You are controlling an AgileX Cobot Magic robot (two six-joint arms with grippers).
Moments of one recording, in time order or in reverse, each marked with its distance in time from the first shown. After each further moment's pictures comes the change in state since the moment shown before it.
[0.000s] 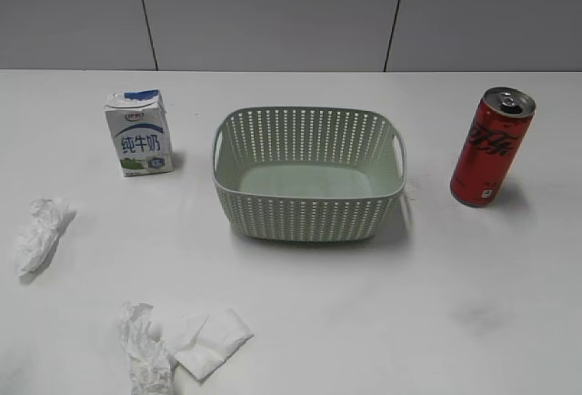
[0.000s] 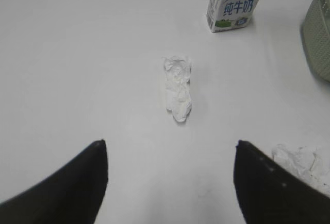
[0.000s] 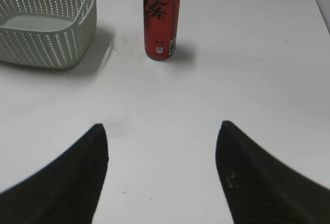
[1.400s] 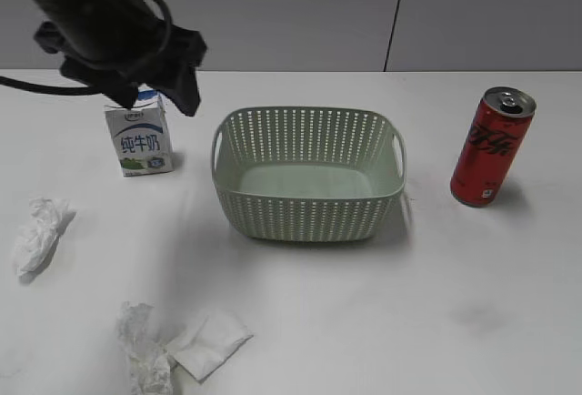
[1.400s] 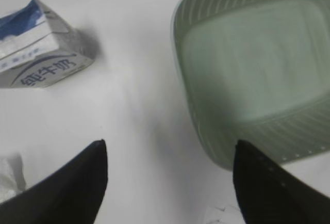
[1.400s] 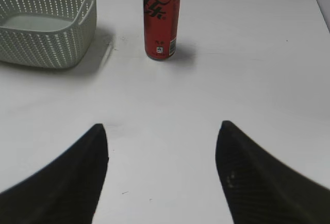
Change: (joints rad) left arm -0.463 1.186 -0.813 0.006 0.061 -0.216; right arm 0.000 0.000 0.000 0.001 0.000 0.000
